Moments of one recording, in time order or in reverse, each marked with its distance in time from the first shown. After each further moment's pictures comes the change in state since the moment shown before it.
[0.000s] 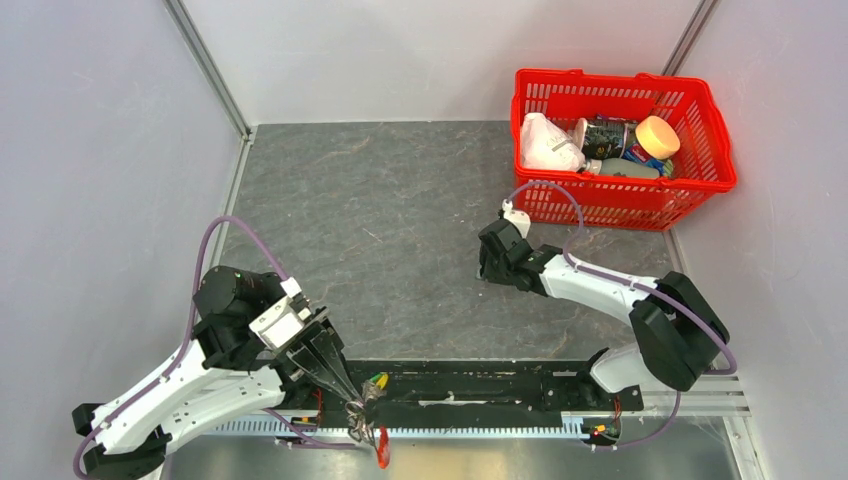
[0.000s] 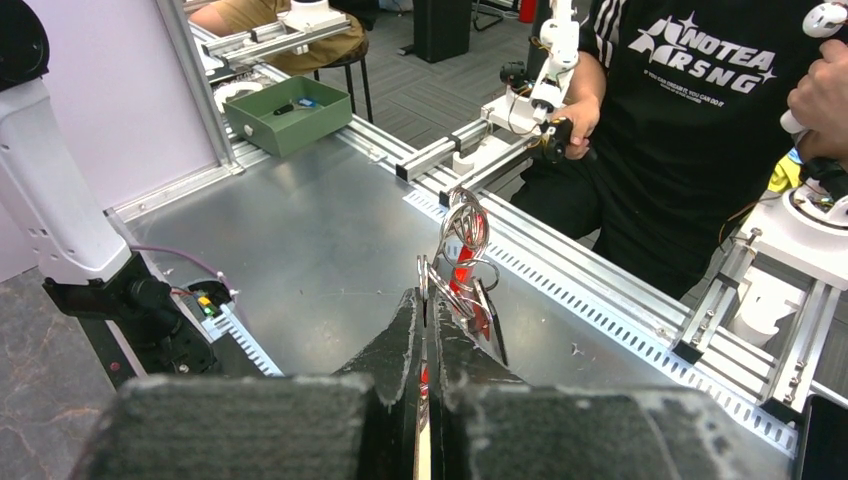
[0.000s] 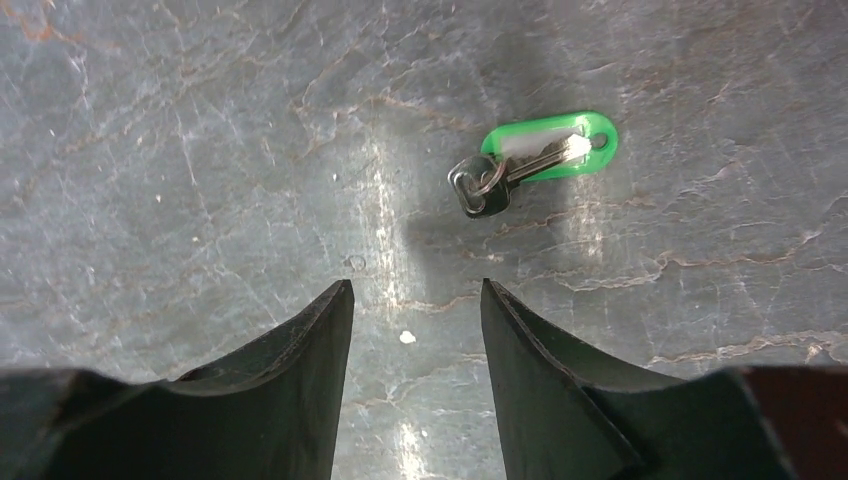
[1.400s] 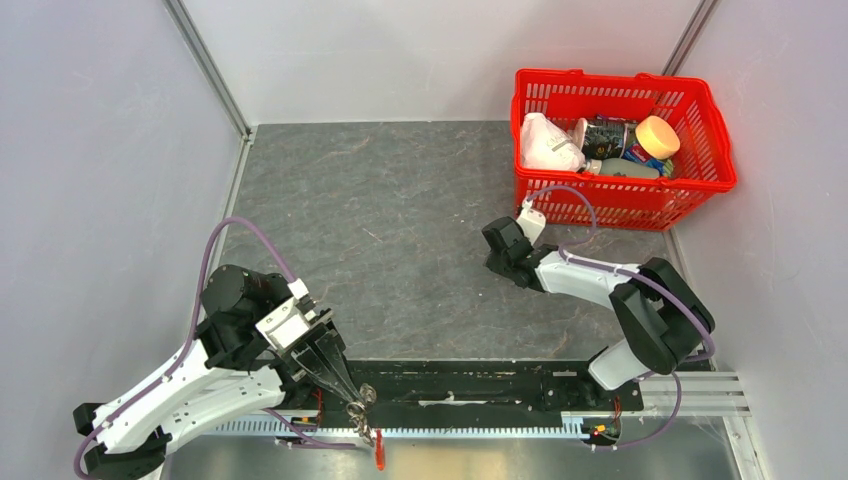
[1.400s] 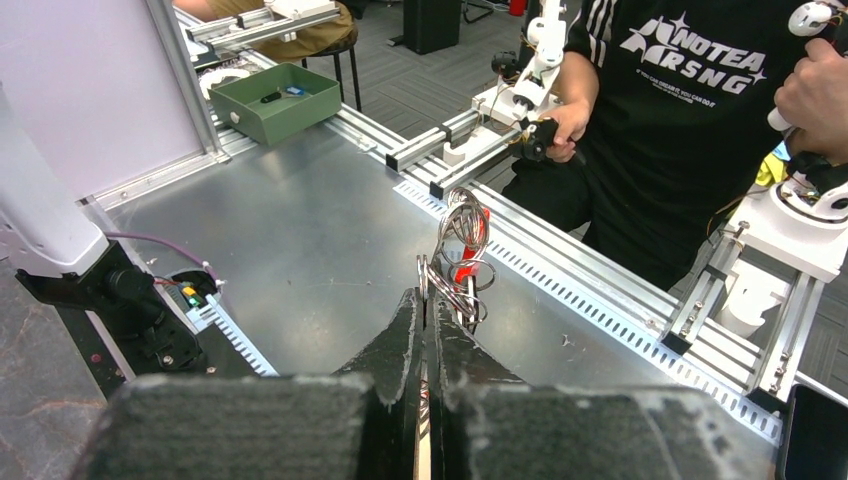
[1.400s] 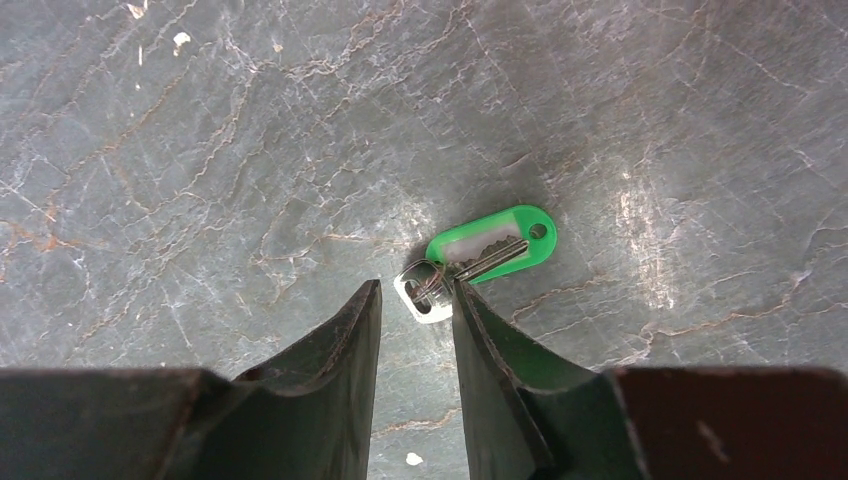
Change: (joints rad) left arm 0.000 -0.001 -0.017 -0.037 0.019 0.024; right arm -0.063 0.099 -0.035 0.161 0.151 0.204
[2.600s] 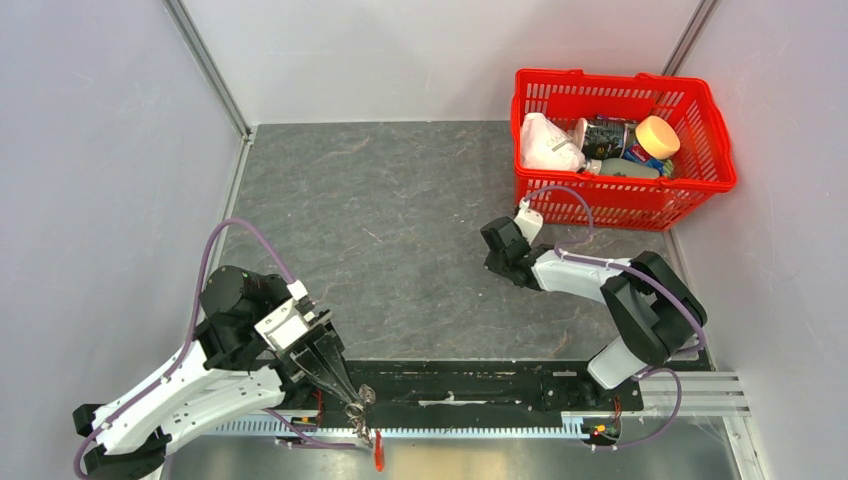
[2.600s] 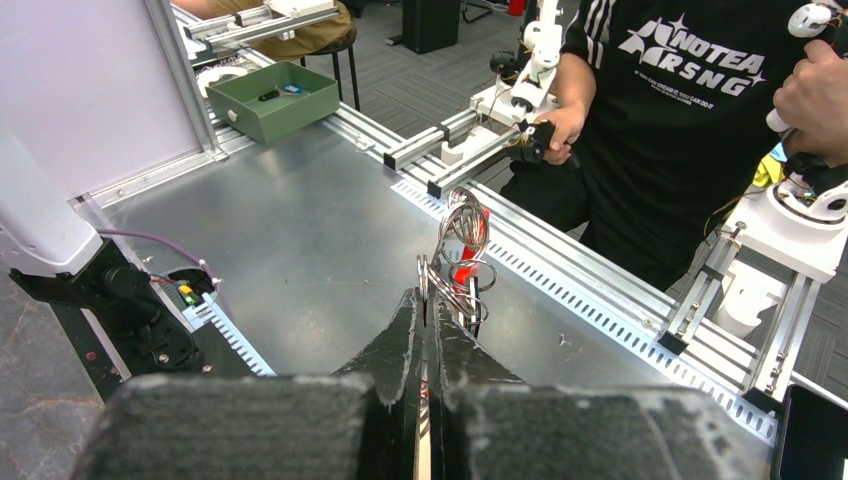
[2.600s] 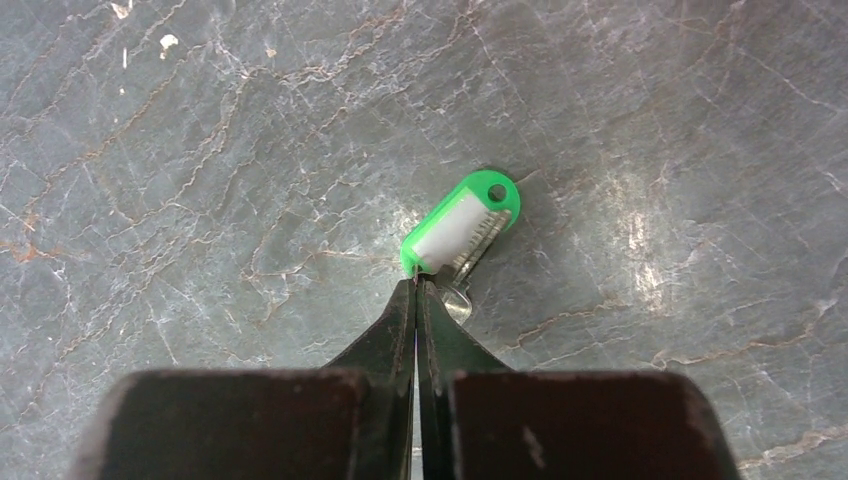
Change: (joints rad) left arm 0.000 -0.010 -0.002 -0.015 0.000 0.002; right arm -0.008 0.040 0.002 0.041 -0.002 -0.017
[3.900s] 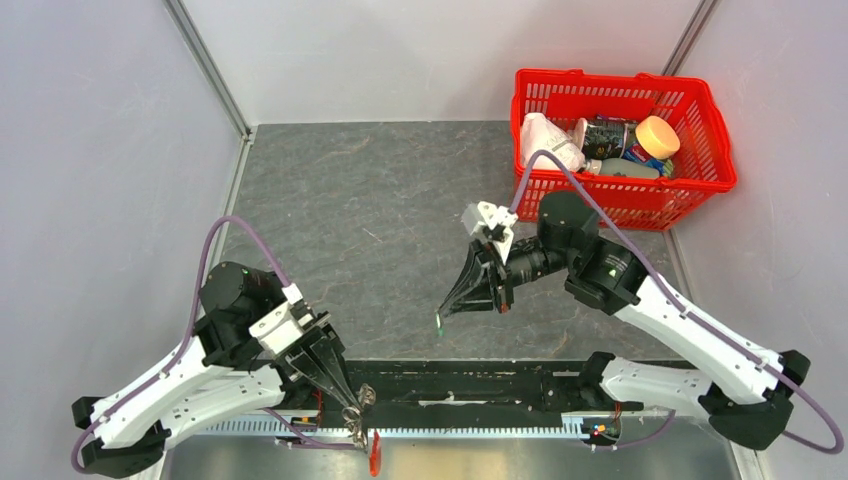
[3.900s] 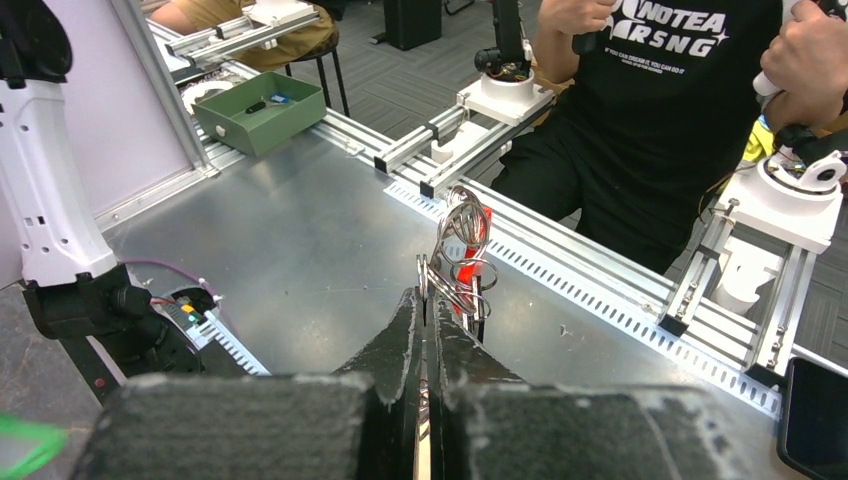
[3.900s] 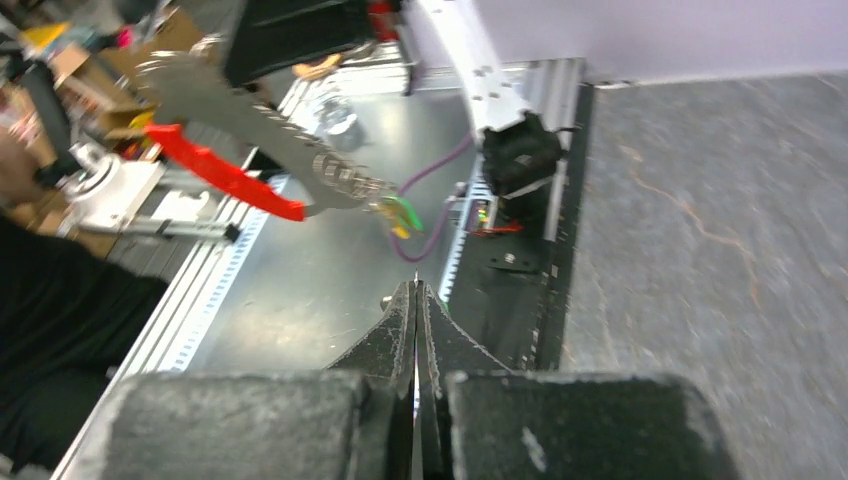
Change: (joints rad) left arm -0.033 0.031 0.042 -0.002 0.026 0.049; right arm 0.205 -0.566 0.376 -0.140 -1.404 -0.756
